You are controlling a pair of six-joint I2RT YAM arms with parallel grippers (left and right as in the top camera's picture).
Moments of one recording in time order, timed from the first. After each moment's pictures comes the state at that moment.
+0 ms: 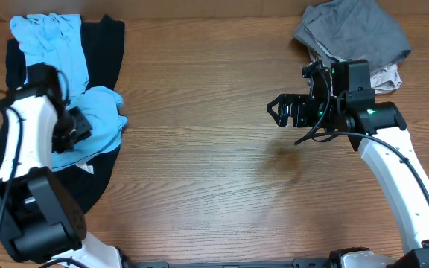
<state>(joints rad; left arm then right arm) 0.34 1.80 1.40 -1.09 -0.12 -0.36 0.13 1.45 1.19 -0.72 -0.45 0.17</state>
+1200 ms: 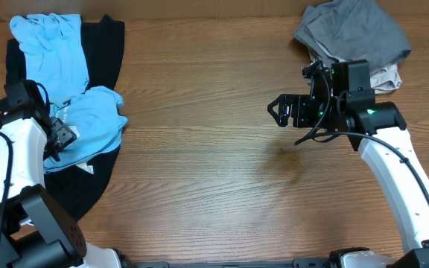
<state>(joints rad) 0.43 1.69 1.22 -0.85 -0.27 -0.39 0.13 1.45 1.19 -0.73 -0.43 0.17</state>
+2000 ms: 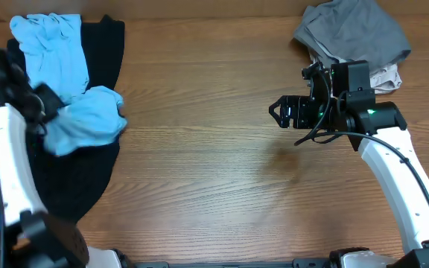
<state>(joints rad) 0.43 1.64 1.59 -1.07 0.10 -0.31 0.13 1.45 1.20 -0.75 -0.45 0.17</state>
